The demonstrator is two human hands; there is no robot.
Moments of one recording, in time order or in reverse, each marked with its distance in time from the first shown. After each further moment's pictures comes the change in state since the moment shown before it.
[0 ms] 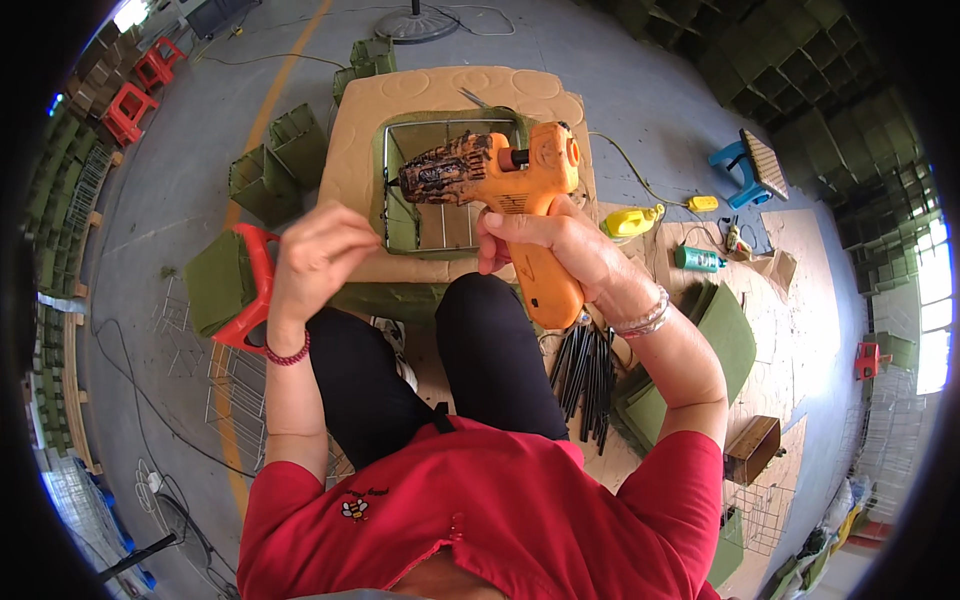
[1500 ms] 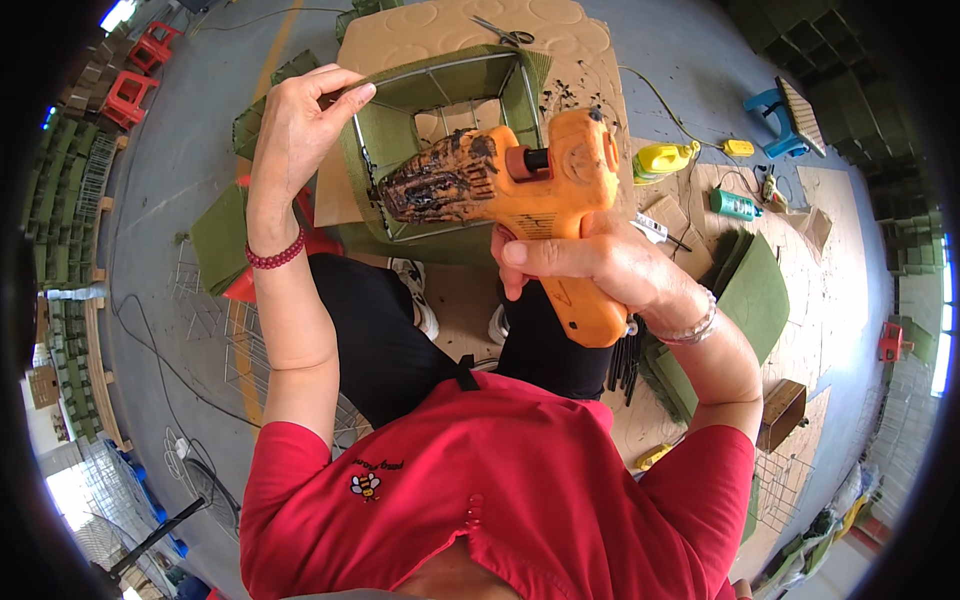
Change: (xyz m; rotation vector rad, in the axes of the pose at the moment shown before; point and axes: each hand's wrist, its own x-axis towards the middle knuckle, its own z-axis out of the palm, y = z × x) left_hand 0.049 -0.021 0.011 0.076 -0.059 -0.324; right_hand -0.050 0.023 0.018 -0.103 -0.058 0.084
